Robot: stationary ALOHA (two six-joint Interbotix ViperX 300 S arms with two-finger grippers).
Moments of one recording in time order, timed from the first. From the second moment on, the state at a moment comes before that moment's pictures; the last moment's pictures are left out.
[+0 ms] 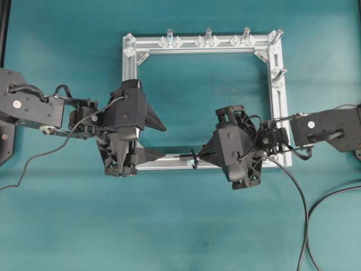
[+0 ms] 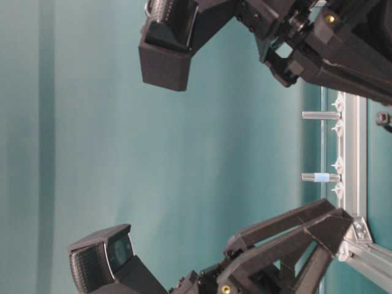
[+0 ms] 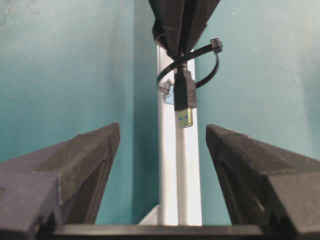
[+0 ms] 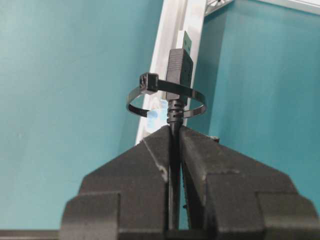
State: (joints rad) left arm -0.07 -0.12 0.72 -0.06 0.06 -0.05; right arm 0.10 0.02 0.74 -0.13 -0.09 0.17
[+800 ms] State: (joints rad) left arm -0.10 0.04 0.57 -0.06 0.14 -0.19; right arm 0.10 0.02 0.74 -0.13 -0.09 0.17
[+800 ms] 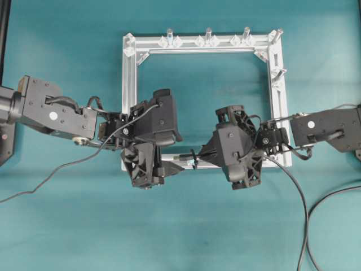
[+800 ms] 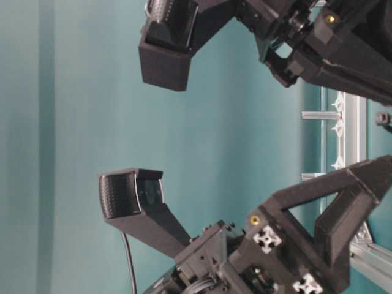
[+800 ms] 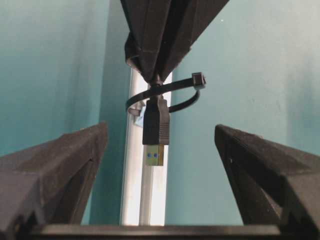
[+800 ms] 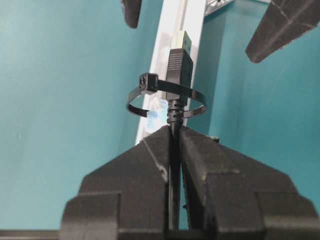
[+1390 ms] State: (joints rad) left arm -0.10 0.13 0.57 -0.06 0.13 -0.19; right arm 0.10 0.02 0.74 -0.13 -0.10 0.17
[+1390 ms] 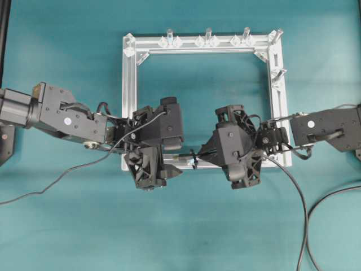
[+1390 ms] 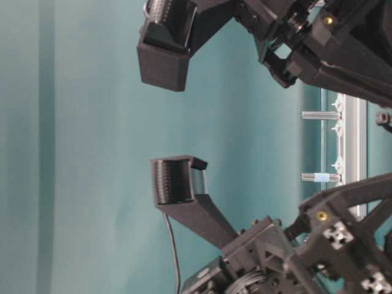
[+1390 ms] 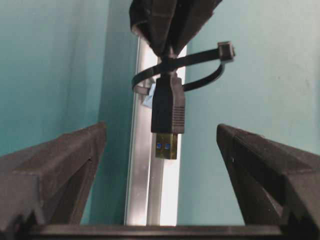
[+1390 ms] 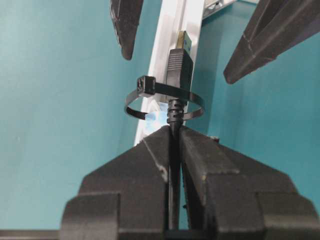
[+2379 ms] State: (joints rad) left arm -0.10 0.13 0.60 -0.06 0.03 -0.19; right arm 0.09 0.02 0.74 -0.13 -0.14 0.17
